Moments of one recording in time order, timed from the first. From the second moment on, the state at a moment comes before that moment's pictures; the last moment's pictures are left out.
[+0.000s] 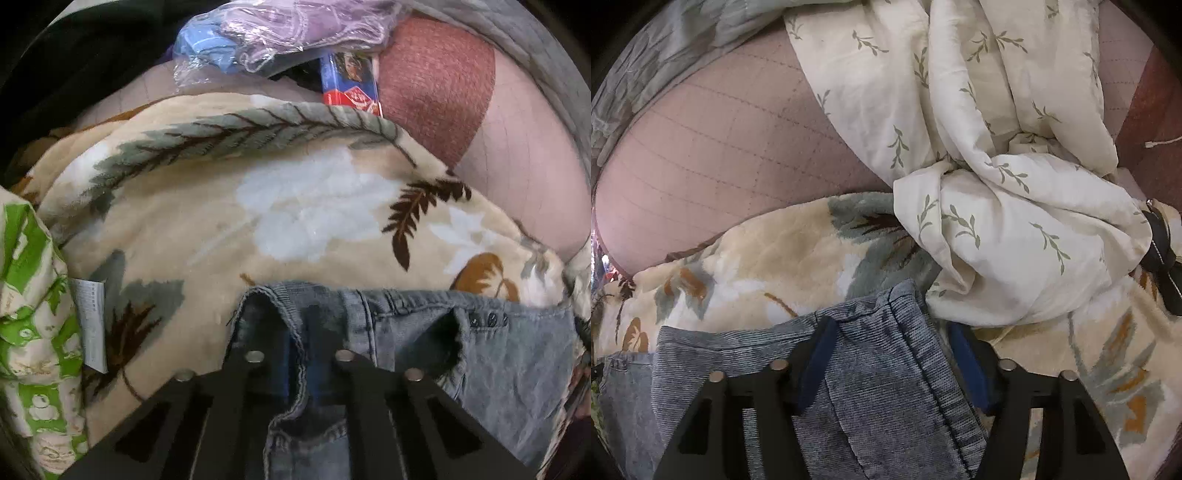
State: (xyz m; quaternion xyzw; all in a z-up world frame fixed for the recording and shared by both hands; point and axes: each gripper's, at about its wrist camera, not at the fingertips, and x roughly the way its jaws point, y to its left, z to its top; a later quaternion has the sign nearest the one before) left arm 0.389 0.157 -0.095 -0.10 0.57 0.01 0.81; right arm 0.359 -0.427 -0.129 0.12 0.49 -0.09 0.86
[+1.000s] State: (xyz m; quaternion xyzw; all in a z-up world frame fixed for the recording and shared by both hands) left arm 0.127 0.212 0.058 -0.19 0.40 -0.07 0.89; right arm 0.088 -0.441 -0.031 0.20 0.35 -0.03 0.91
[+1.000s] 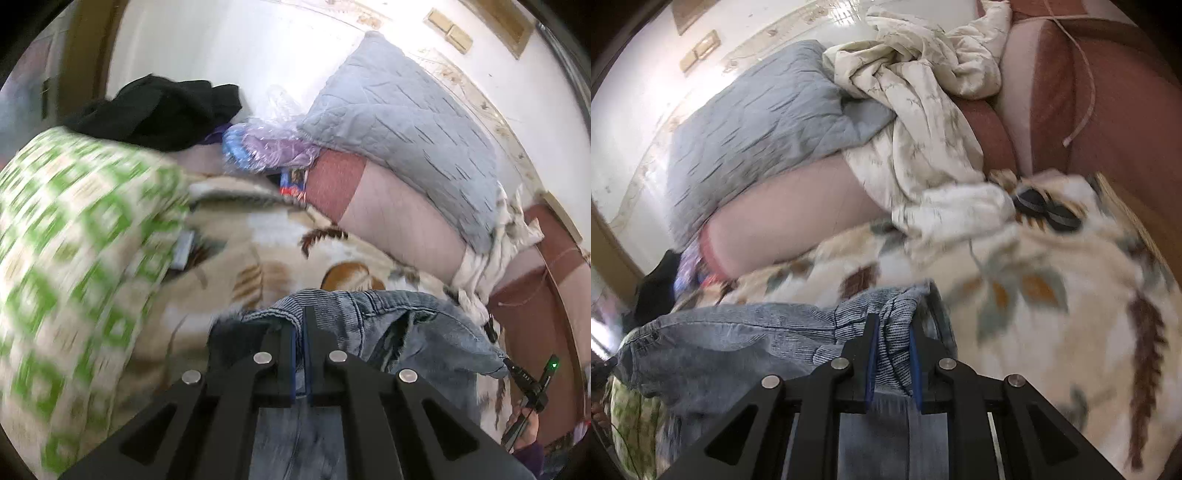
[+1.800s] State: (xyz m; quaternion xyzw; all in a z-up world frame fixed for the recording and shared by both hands) left arm 0.014 0.253 -0.053 -0.24 0.44 -0.05 0.87; right arm 0.006 -0.449 -0.078 0.28 0.46 0.02 0.84
